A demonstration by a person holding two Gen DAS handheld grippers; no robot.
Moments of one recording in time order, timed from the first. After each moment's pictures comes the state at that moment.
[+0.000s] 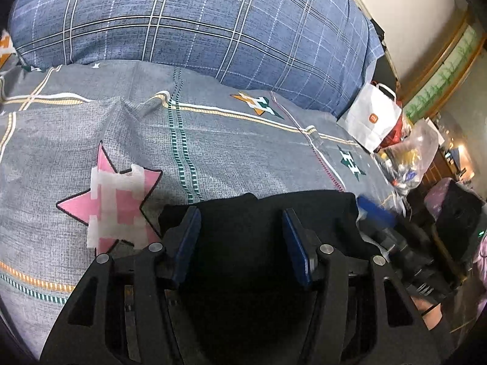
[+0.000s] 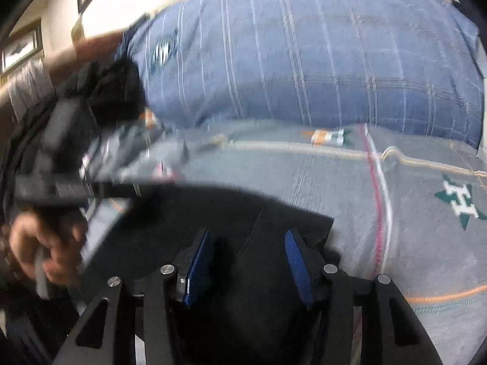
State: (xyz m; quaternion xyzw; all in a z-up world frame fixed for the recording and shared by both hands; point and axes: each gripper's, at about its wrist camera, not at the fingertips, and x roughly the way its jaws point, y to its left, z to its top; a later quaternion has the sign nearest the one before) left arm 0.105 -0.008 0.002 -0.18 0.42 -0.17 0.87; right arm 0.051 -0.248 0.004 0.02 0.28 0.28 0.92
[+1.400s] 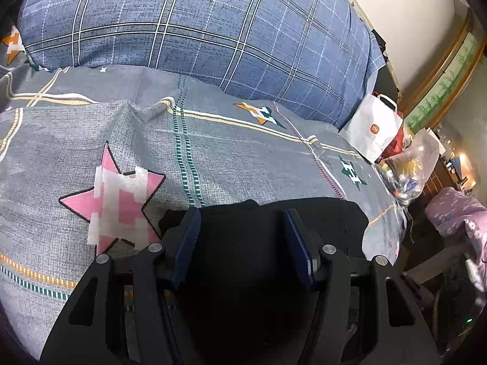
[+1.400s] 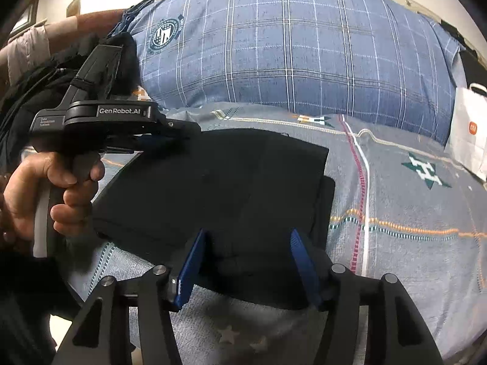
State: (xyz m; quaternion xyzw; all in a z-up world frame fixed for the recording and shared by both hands) left arm 0.103 -0.006 -0.002 -0.18 0.40 -0.16 0.88; right arm -0.012 -0.228 -0.022 -0.05 0.31 0.21 0.93
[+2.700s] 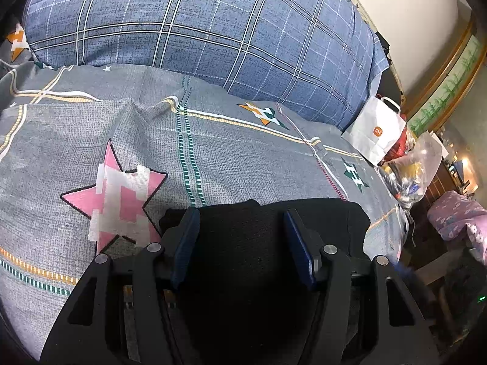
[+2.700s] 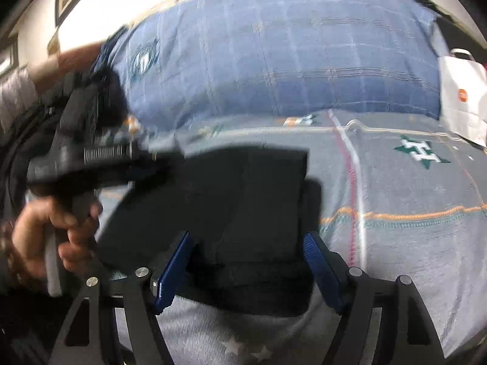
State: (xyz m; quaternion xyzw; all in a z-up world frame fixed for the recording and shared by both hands) left arm 0.102 -0.006 -0.003 -0.19 0.40 -0.15 0.88; right arm -0.014 -0.258 -0.014 0.05 0.27 0.20 0.94
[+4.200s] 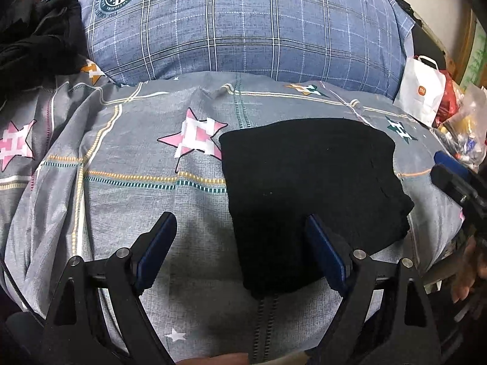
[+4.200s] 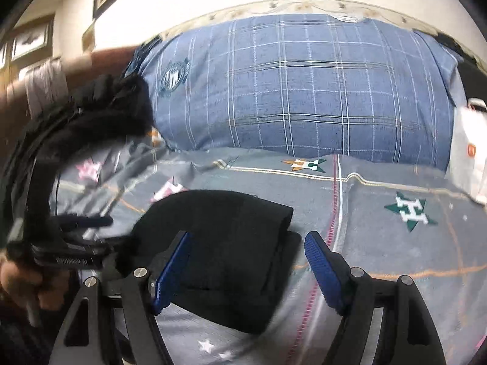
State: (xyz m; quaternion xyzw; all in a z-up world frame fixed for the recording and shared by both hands) left arm -0.004 -0.039 0.006 -0.04 0.41 0.02 0.91; right arm -0.013 -0.275 0.017 0.00 0.25 0.25 0.93
